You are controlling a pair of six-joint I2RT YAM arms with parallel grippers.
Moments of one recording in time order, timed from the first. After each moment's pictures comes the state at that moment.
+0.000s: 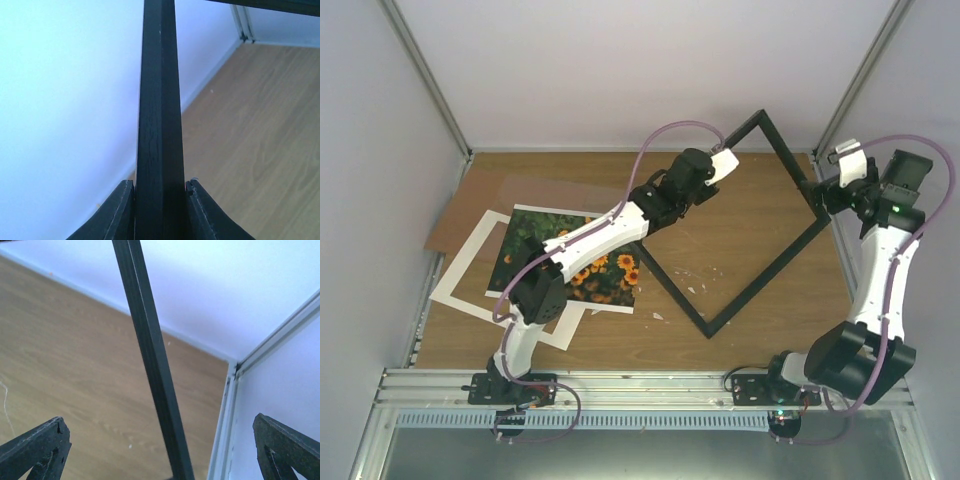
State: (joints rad) left arm -0.87 2.10 2.00 -0.29 -0.38 0.39; right arm -0.45 1.32 1.35 -0.66 -0.57 -0.67
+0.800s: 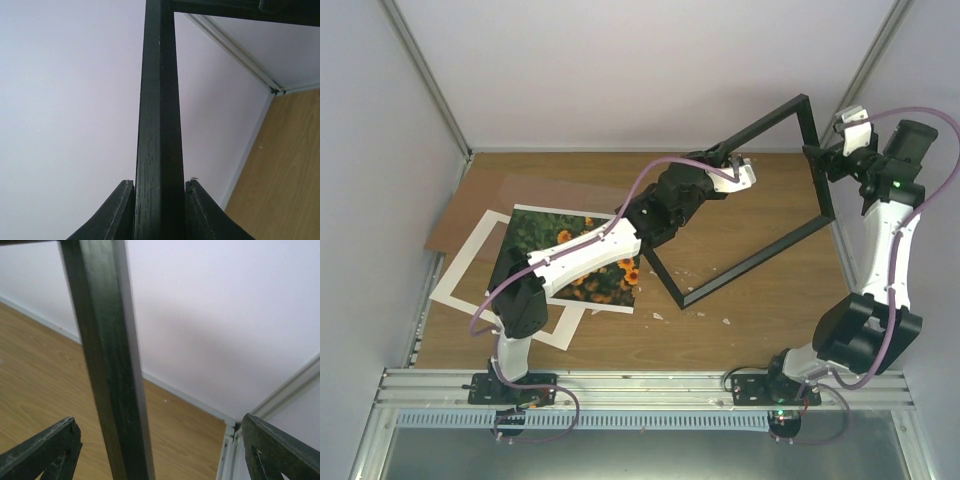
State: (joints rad) left arm -0.95 1.93 1.80 0.13 -0.36 0.90; right arm -0.41 1.48 1.53 -0.47 -0.68 -0.56
